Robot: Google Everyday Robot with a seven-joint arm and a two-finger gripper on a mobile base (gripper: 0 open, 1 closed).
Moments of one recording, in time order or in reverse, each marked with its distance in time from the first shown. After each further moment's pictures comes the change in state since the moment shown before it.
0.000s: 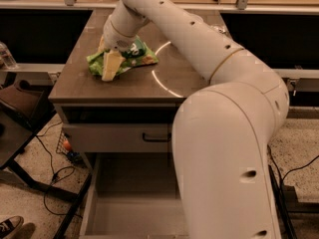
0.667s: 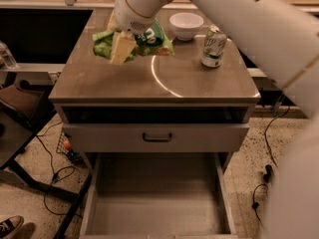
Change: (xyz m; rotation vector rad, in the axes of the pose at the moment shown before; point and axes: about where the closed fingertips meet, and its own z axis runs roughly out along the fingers) arm -0.033 0.041 -0.125 0.176 0.045 -0.014
